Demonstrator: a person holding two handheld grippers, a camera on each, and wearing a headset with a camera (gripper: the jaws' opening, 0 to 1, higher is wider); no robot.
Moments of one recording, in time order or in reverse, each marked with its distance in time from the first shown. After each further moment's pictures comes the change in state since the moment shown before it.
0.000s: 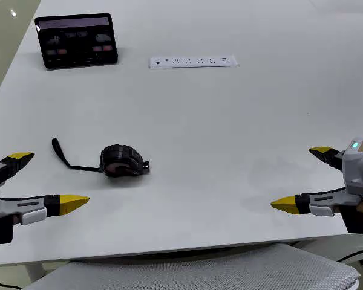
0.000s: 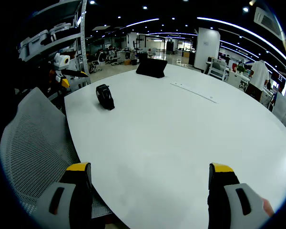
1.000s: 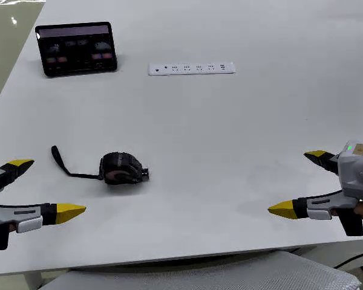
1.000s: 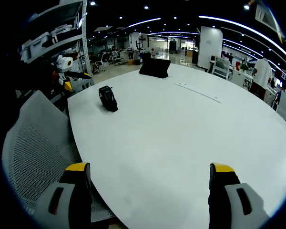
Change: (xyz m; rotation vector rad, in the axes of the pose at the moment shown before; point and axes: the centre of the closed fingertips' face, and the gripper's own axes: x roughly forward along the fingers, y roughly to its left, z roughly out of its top) left arm 0.007 0.002 -0.002 0.042 0.031 -0.043; right arm 0.012 0.005 0.010 0.005 0.004 0.058
